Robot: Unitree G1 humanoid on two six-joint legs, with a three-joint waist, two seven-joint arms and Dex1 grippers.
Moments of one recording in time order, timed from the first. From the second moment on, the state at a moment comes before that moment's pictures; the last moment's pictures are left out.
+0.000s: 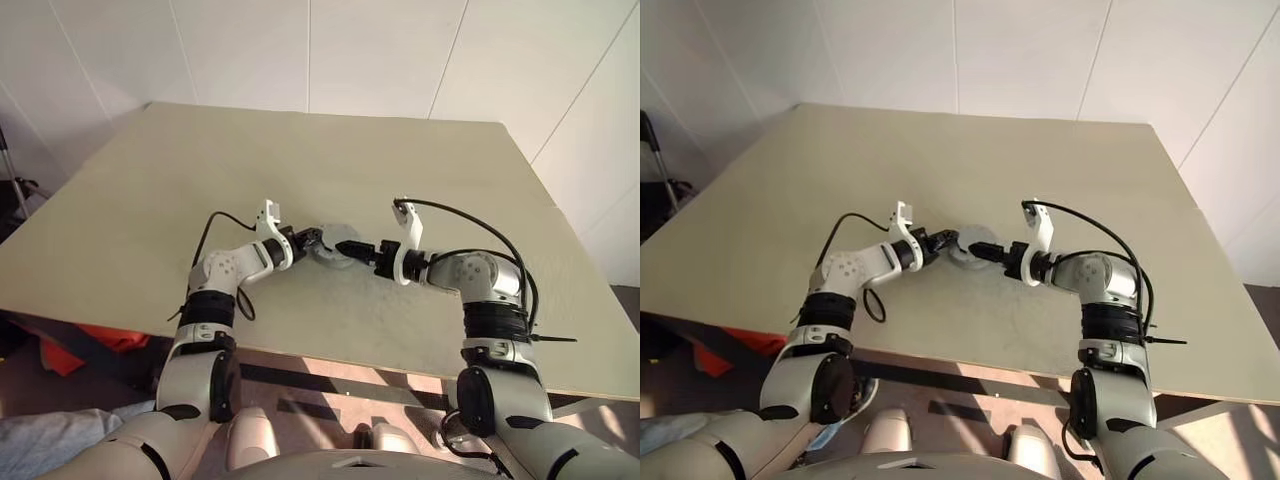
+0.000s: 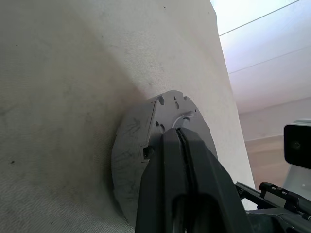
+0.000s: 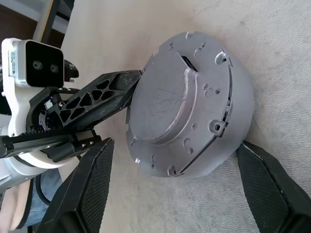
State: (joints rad) left arm -0.70 0.00 0.32 0.55 -0.68 0.93 -0.27; right arm -0.62 -0.17 -0.27 0.32 0.51 1.21 0.50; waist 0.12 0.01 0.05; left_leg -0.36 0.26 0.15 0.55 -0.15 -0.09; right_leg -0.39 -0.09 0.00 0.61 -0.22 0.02
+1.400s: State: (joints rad) left arm -0.63 0.11 0.58 0.46 -0.82 0.88 -0.32; right arm -0.88 -0.05 -0.54 0.61 0.64 1.10 0.30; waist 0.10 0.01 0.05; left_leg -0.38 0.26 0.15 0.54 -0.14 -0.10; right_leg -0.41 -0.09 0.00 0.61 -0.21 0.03
